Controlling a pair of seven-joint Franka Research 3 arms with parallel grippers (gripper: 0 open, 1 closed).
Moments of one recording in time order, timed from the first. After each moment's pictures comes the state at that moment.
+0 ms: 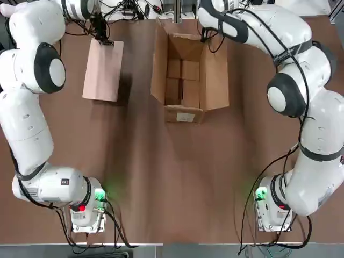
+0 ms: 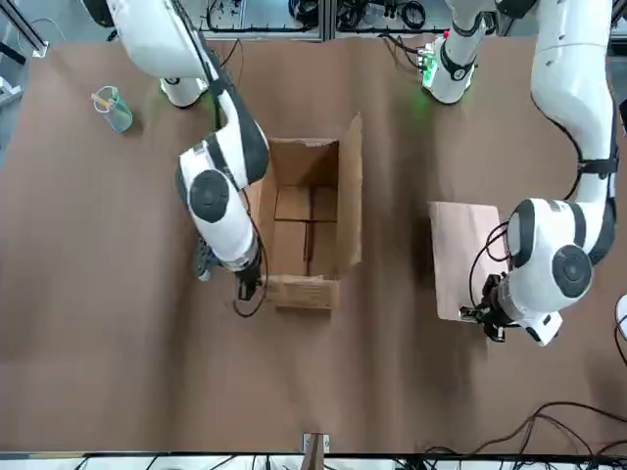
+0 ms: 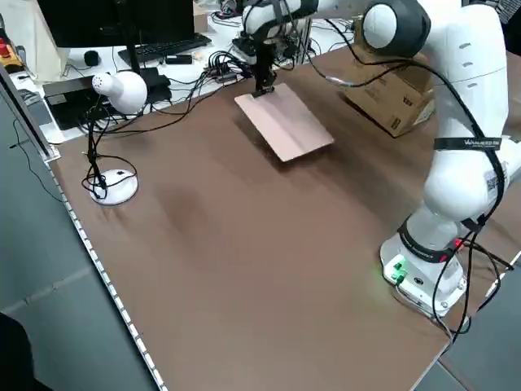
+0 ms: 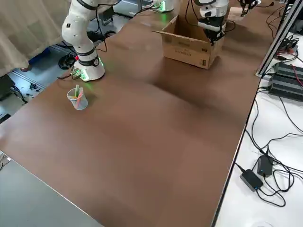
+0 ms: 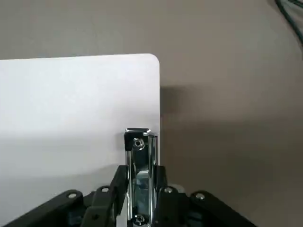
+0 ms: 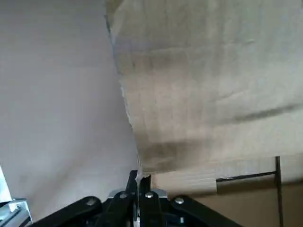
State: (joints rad) left arm -0.04 0.62 -0.05 -1.44 0.05 2.07 -1.56; right arm 0.57 0.66 -0.07 -1.28 0.04 2.02 2.25
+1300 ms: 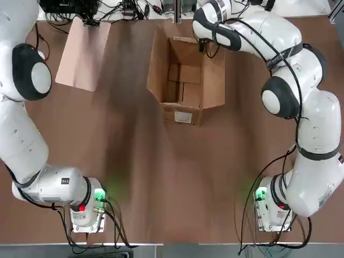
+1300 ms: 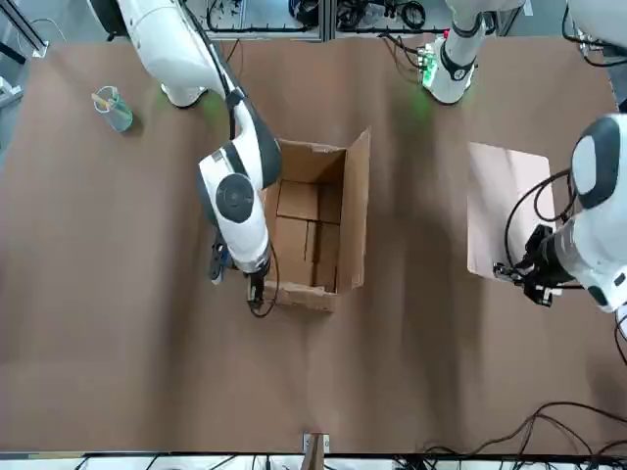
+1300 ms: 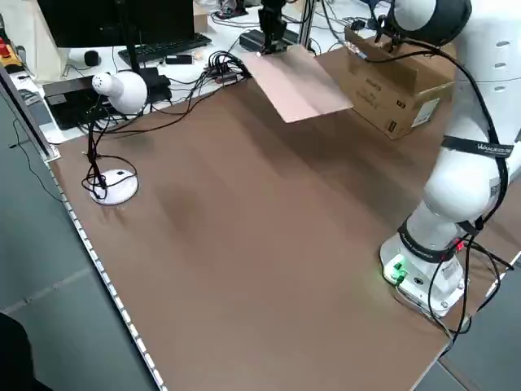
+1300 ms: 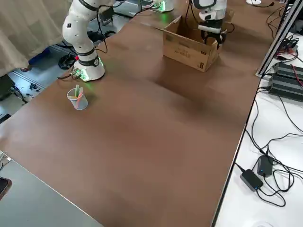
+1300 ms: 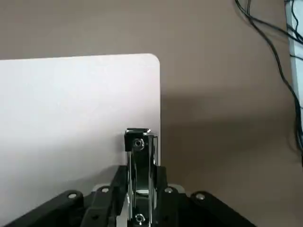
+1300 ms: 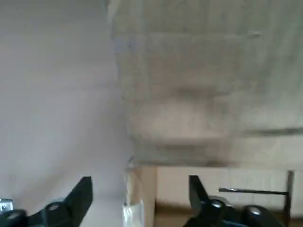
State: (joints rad) left arm -0.02 0.40 -0.06 -1.33 0.01 1.69 -1.43; right arm 0.62 0.70 -0.07 -1.24 -0.05 2.00 2.25
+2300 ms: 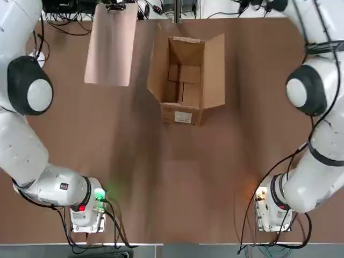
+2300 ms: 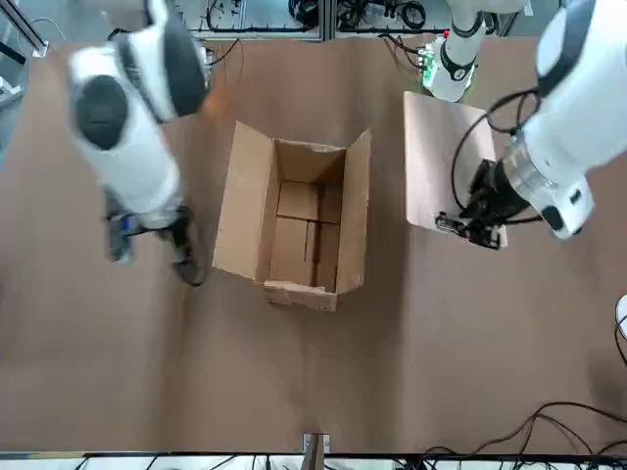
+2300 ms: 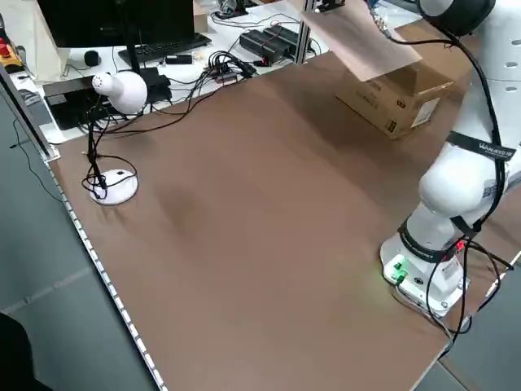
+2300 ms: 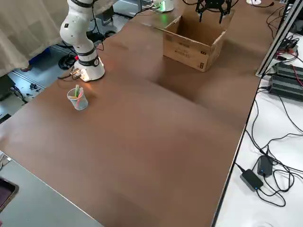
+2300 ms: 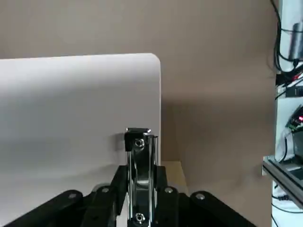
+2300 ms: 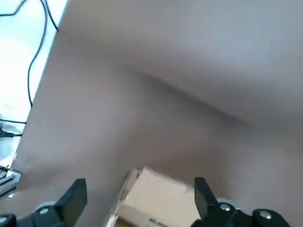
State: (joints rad) left arm -0.20 0.30 -0.16 -1.22 -0.08 1.58 -1.77; right arm 0.40 0.47 -0.09 -1.05 -0.05 1.51 1.45
